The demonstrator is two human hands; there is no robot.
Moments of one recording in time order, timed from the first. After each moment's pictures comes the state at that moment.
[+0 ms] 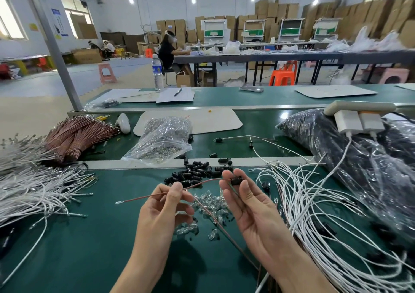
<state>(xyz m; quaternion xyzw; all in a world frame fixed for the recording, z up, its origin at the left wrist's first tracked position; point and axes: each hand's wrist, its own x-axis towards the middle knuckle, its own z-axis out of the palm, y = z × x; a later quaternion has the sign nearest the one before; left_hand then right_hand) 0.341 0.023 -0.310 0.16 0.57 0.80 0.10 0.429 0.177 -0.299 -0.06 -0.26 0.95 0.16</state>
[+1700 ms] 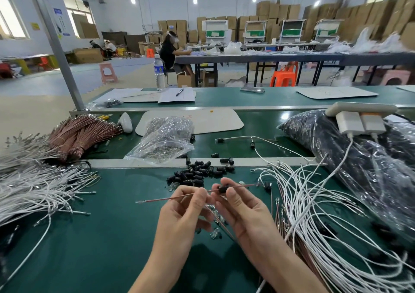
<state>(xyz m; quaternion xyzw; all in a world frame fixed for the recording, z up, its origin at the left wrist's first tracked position) 0.360 0.037 -0.310 0.22 0.59 0.77 0.13 0.421 0.162 -0.311 -0.10 -0.36 0.91 0.18</state>
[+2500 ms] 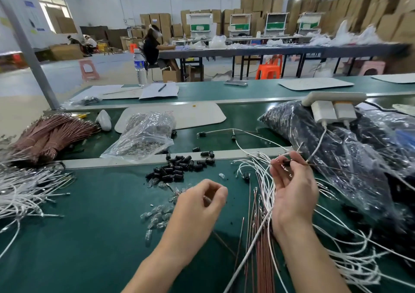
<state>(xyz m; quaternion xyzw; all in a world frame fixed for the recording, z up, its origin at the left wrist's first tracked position) 0.374 0.080 -0.308 0.37 0.77 0.51 0.08 0.449 0.237 -0.294 -0.25 -0.31 0.75 0.53</state>
